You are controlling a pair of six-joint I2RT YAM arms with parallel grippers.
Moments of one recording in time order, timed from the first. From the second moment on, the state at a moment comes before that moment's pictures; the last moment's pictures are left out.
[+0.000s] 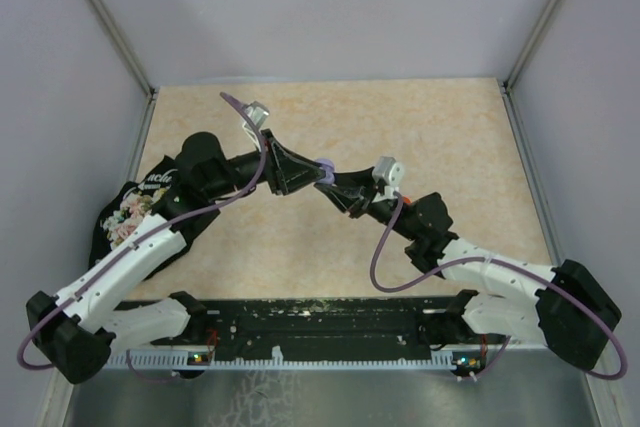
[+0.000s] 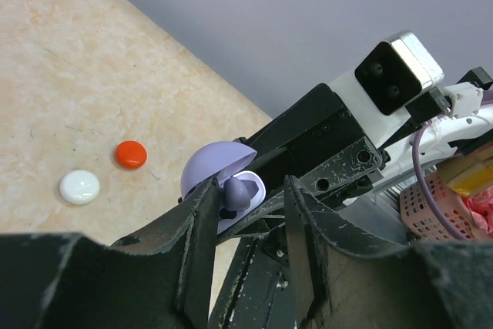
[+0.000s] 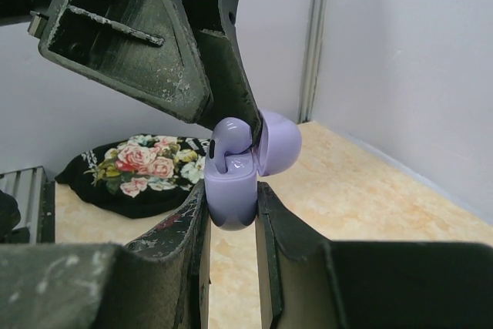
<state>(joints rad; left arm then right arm) -0.64 1.06 0.96 0.15 0.55 -0.60 0.82 1.09 0.48 1.00 -0.27 0.06</state>
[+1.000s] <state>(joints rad) -0.64 1.13 1.12 -0.09 0.65 -0.33 0.82 1.08 0.53 0.87 -0.28 0.00</state>
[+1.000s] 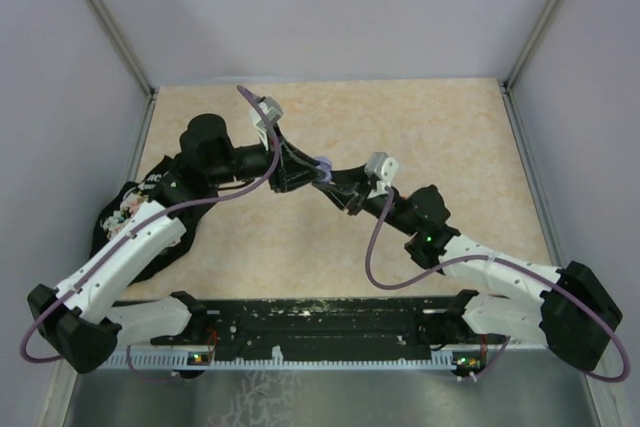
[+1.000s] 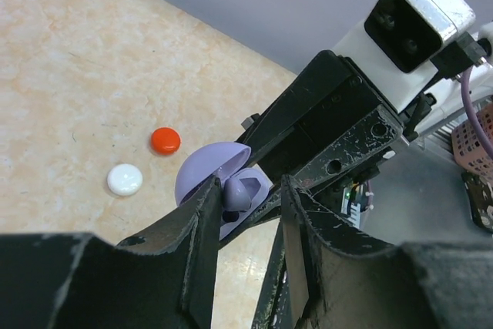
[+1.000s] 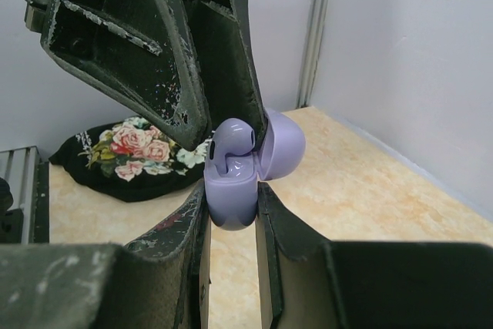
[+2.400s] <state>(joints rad) -0.65 1.08 1.17 -0.30 0.59 -0.28 0.82 1.11 0.56 0.83 -0.31 0.09</state>
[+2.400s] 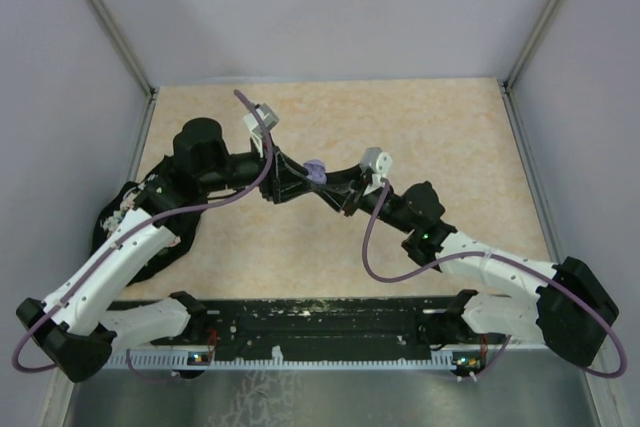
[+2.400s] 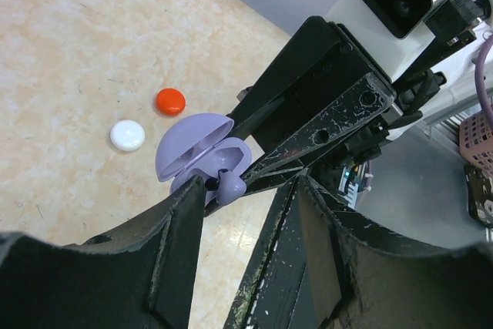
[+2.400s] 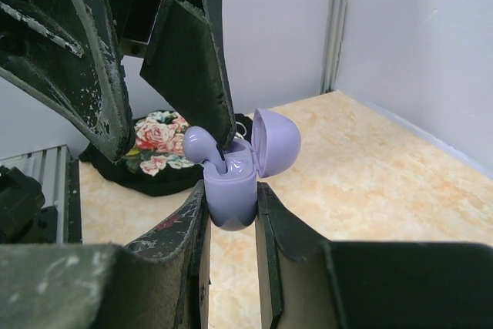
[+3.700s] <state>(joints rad) -0.65 1.12 1.20 -0.28 0.70 -0.36 0.82 1.11 0.56 0.82 -0.29 0.09</state>
